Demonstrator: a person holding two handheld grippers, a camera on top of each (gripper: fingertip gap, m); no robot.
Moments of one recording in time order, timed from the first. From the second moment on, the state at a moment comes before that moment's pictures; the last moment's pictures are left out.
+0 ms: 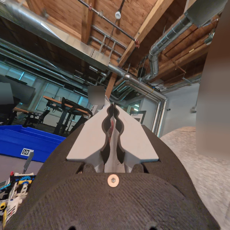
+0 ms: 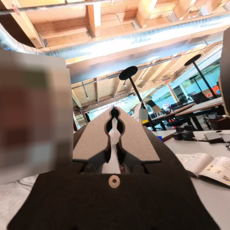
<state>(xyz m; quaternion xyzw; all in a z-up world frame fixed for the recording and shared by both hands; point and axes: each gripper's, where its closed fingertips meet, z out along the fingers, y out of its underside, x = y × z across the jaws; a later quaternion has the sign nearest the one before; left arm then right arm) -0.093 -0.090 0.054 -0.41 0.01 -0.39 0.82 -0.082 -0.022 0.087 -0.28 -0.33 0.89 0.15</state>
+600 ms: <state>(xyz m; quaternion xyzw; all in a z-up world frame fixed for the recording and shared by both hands) -0.089 -0.092 0.031 -0.52 0.09 -0.43 0.74 -0.091 -0.048 0.029 -0.36 -0.59 0.71 0.12</state>
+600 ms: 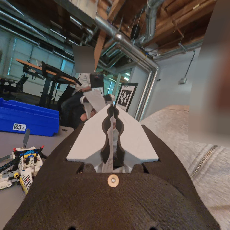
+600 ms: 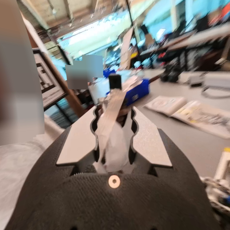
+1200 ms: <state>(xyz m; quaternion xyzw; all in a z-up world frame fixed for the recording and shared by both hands) -0.092 -0.096 0.010 -0.57 0.11 -0.42 0.70 -0.076 -0.075 0.001 -0.33 -0.62 0.71 -0.02</state>
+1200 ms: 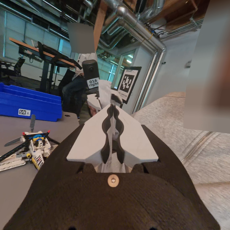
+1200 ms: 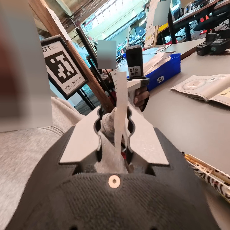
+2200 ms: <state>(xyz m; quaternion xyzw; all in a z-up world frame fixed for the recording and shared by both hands) -0.105 -0.081 -0.007 -0.60 0.06 -0.41 0.69 -0.076 -0.003 0.062 -0.30 -0.39 0.87 0.11</state>
